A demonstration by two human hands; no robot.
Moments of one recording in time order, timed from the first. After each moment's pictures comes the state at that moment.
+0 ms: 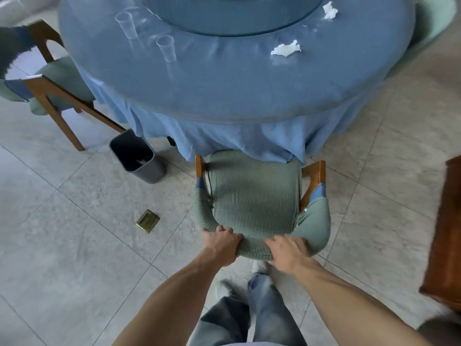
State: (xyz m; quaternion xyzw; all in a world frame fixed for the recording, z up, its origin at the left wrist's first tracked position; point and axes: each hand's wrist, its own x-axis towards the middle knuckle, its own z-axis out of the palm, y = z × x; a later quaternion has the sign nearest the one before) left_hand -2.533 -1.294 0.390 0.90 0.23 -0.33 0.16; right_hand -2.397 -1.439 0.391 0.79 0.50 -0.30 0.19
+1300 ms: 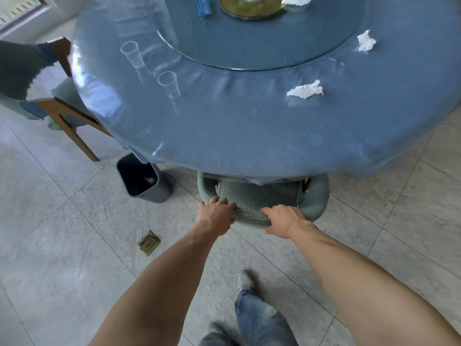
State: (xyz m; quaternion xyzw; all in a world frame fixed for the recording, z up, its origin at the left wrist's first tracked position) left_hand -2.335 -1.104 0.405 0.90 0.33 -0.27 0.13; right_hand -2.166 -1.223 0.405 0.75 0.56 -0.32 0.15
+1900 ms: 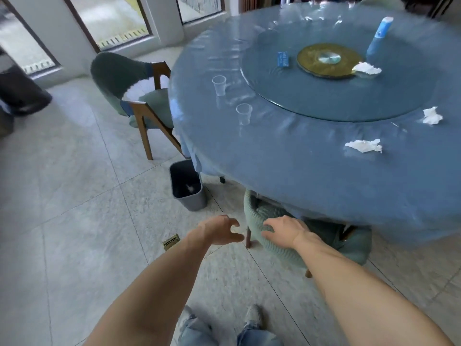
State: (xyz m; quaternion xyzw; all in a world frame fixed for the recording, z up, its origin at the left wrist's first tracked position) left_hand -2.448 -1.076 0.472 0.82 0.44 -0.23 0.28; right_hand -2.245 -1.150 0.471 0.70 0.63 -0.30 0.13
